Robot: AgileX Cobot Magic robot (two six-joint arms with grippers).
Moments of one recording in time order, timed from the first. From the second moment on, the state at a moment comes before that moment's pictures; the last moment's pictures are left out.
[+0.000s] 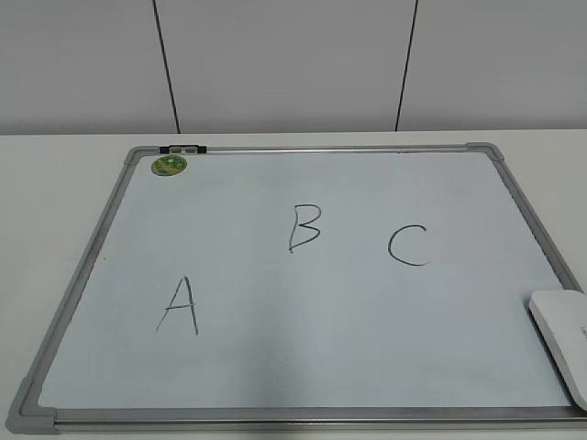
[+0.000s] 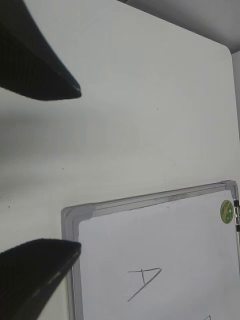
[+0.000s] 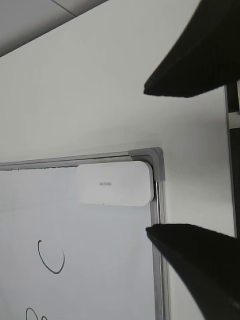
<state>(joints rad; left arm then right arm) 0.03 0.01 -0.51 -0.04 1.11 0.06 -0.04 -0.02 -0.49 -0.05 1.14 -0.03</state>
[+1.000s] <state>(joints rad) 0.03 0.26 -0.52 -0.04 1.06 0.06 -0.04 -0.02 -0.49 -0.05 1.14 -0.03</state>
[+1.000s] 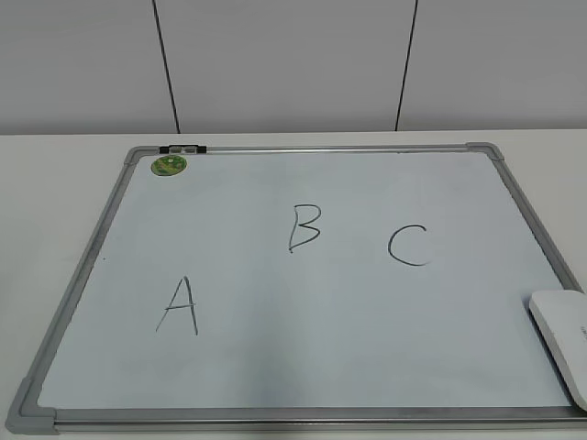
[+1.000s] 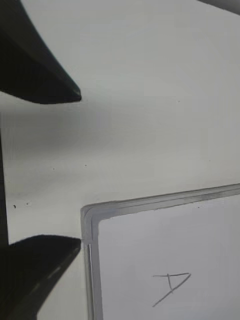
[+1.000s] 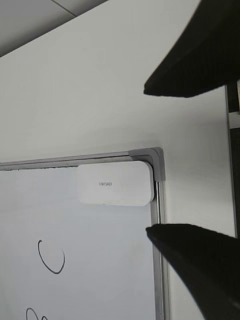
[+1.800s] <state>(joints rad) 0.03 0.95 -0.66 -0.13 0.70 0.11 -0.04 -0.02 -0.49 -0.05 1.14 -0.03</state>
